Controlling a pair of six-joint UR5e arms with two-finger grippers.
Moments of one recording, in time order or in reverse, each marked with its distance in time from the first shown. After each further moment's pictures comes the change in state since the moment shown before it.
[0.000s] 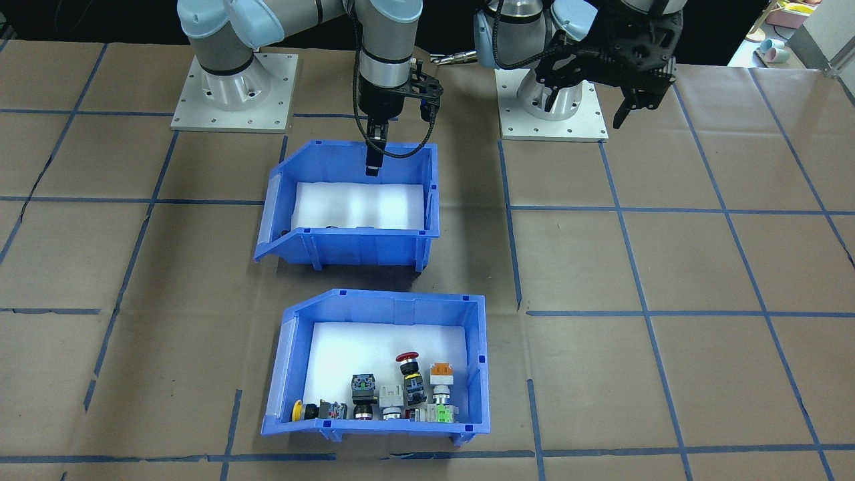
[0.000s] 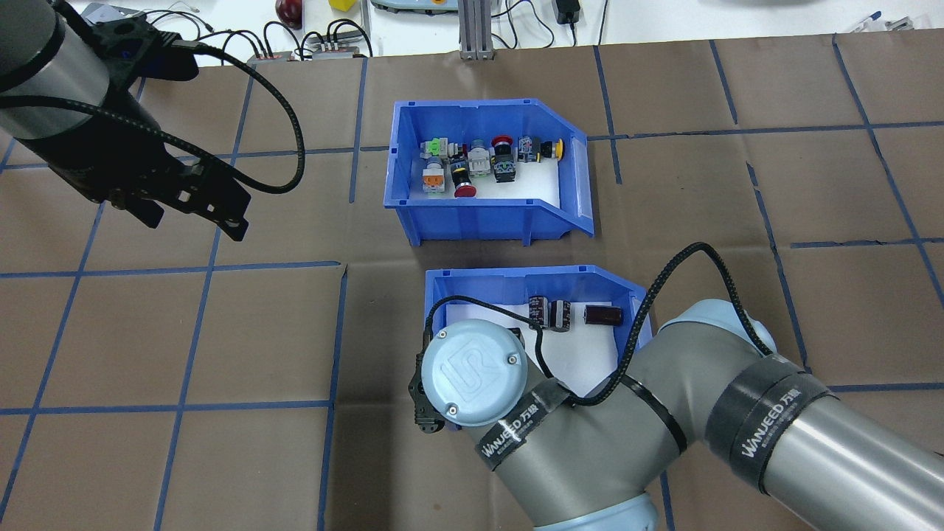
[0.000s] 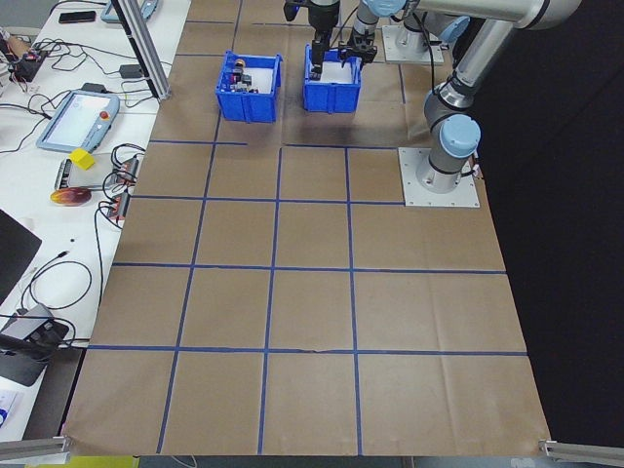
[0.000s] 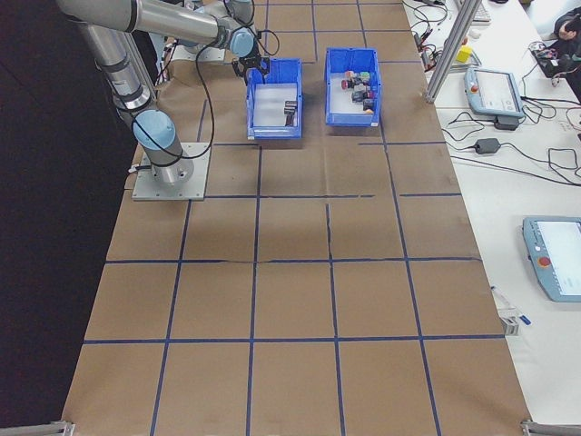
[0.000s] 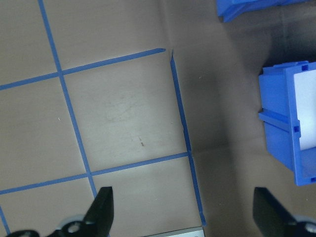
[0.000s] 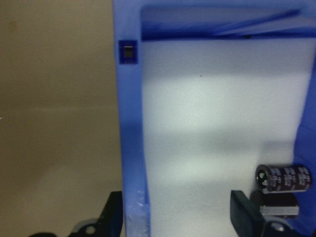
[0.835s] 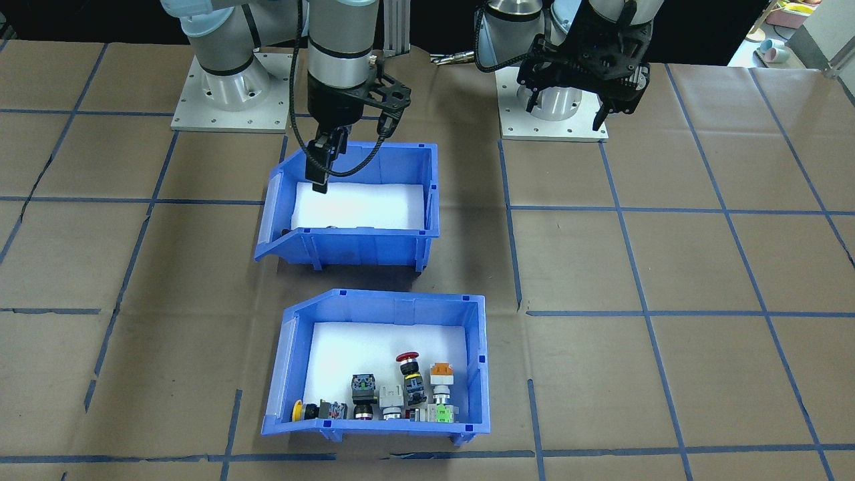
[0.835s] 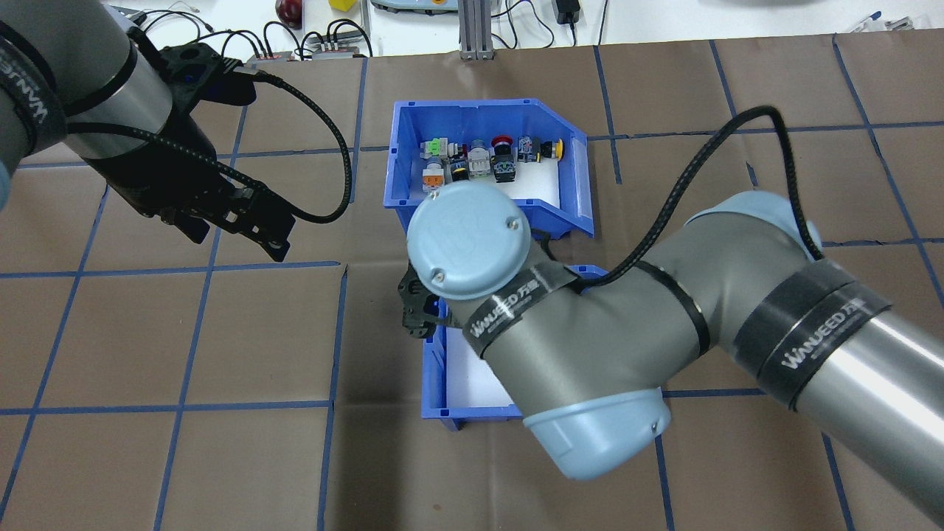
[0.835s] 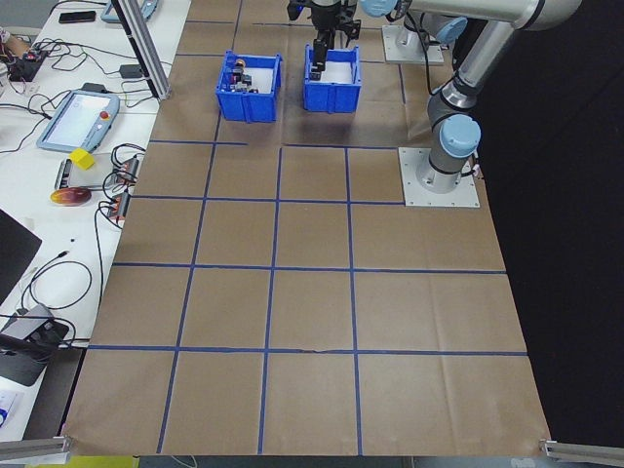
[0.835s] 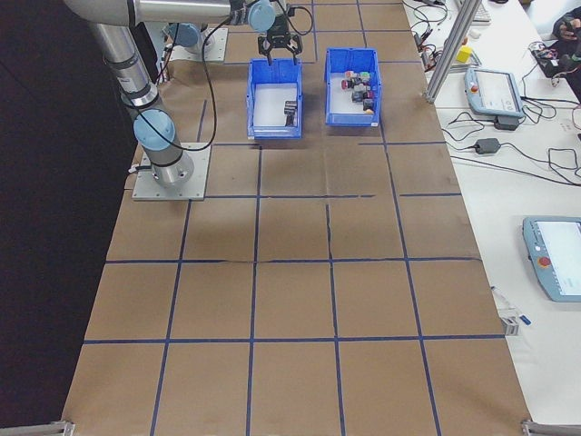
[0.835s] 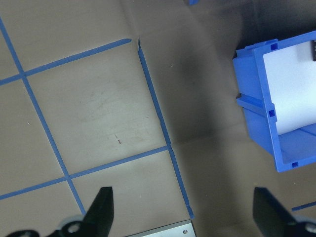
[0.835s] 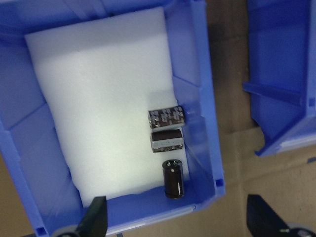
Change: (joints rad) left arm -0.028 0.004 -0.035 0.003 0.001 -0.001; right arm -0.262 -0.004 -0.229 0.212 -0.012 -0.011
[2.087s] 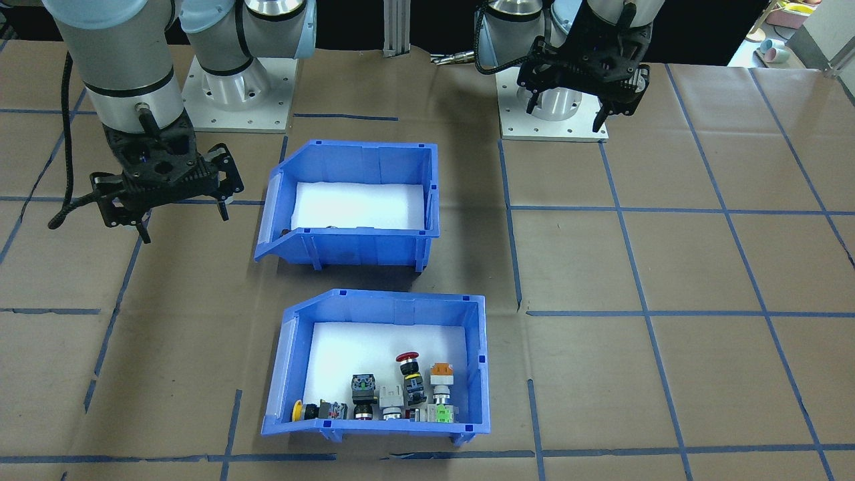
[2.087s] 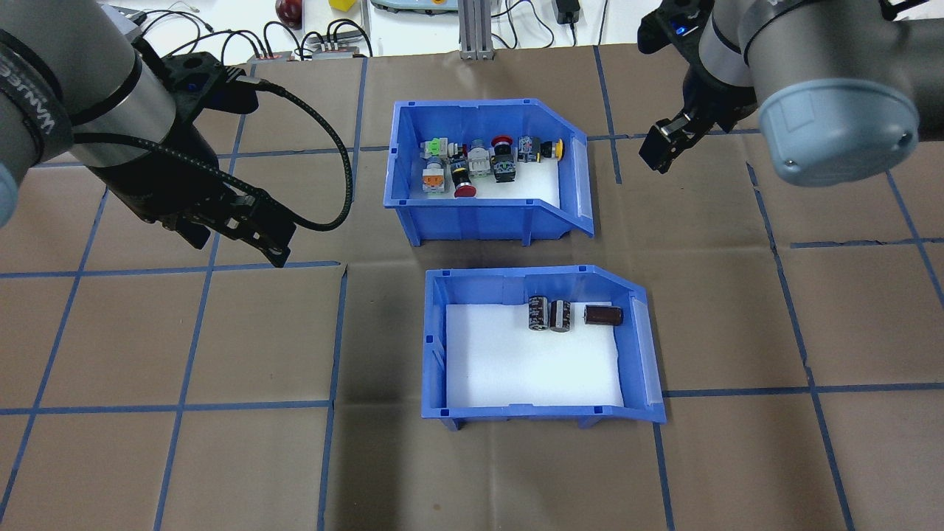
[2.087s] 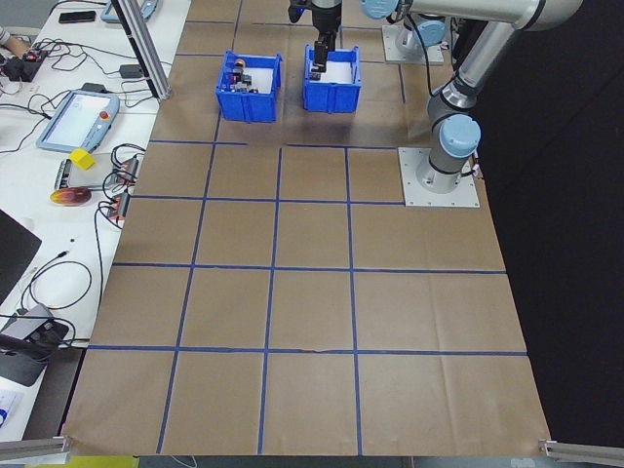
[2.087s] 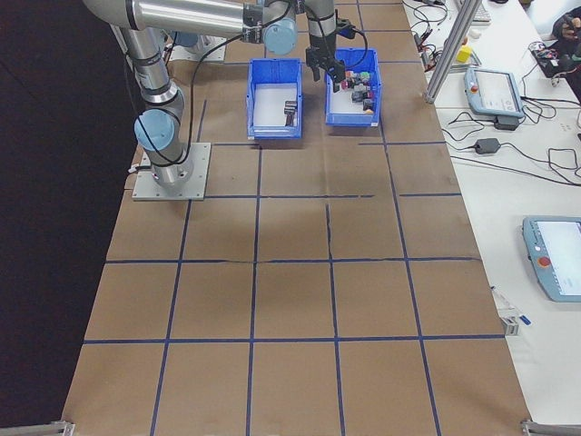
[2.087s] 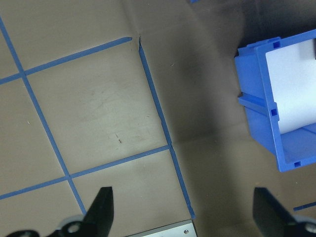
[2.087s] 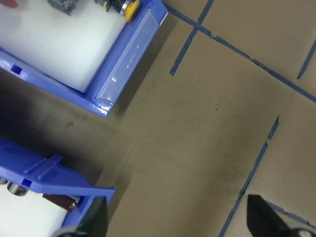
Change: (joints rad) left arm 0.000 -0.001 -0.003 0.004 0.001 0.000; right arm -0.372 0.058 -0.187 0.022 0.119 0.498
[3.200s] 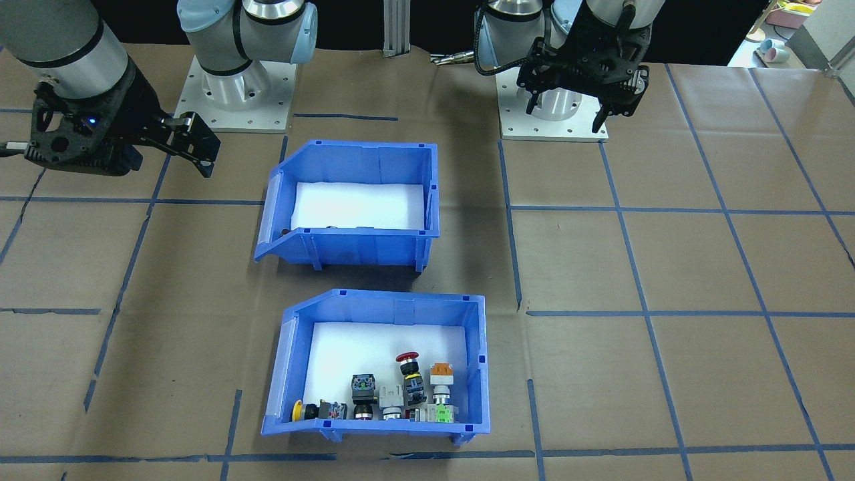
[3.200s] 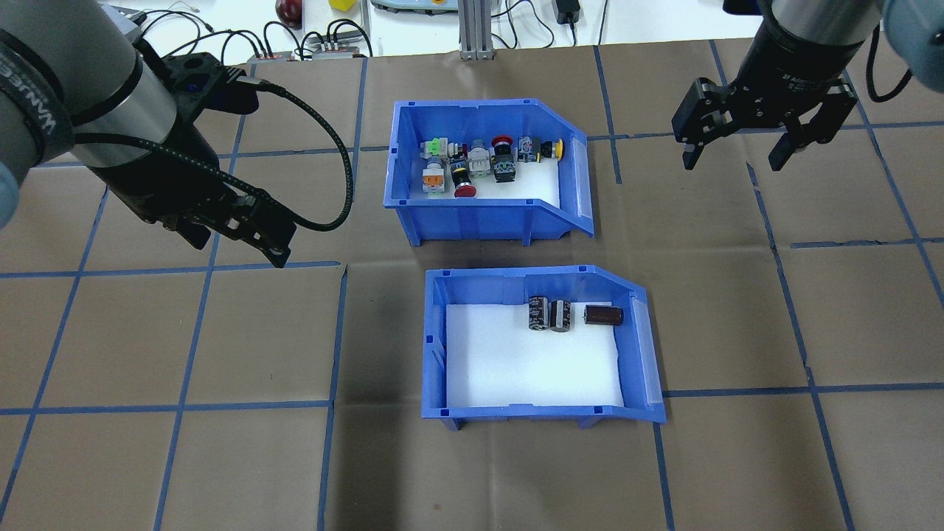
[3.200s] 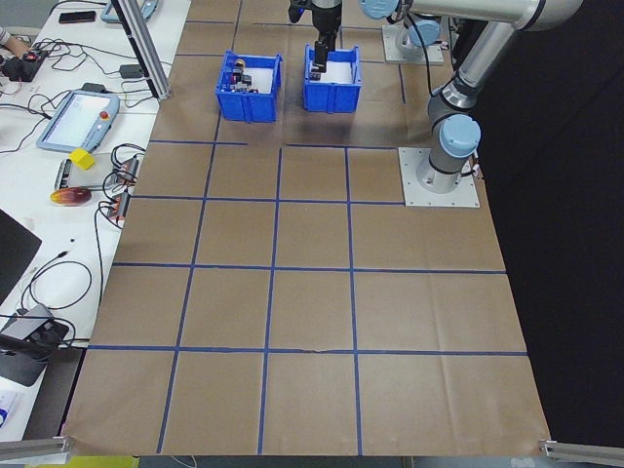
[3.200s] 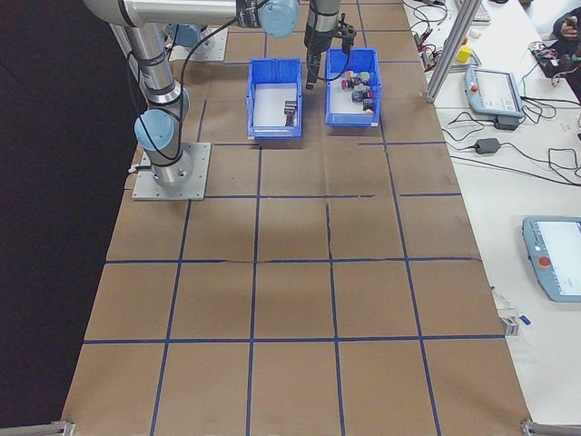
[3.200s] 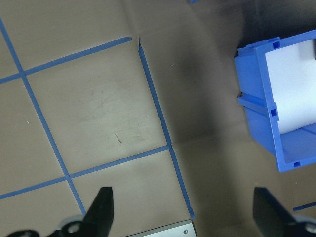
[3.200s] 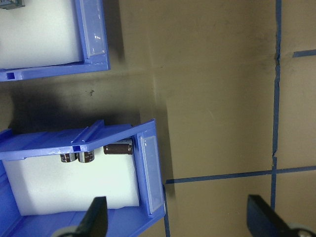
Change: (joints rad) left arm 0.000 -0.002 -0.001 -0.001 0.000 0.000; right arm -0.089 -0.026 -0.118 0.434 0.088 0.448
